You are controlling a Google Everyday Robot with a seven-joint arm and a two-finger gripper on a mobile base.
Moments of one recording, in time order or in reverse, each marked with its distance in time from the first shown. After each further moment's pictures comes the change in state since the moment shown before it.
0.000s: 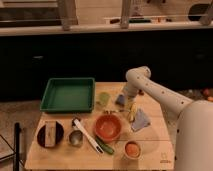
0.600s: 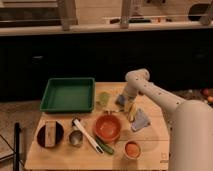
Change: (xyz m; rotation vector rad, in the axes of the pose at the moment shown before) arm 0.012 -0.002 0.023 -0.023 0.015 0.030
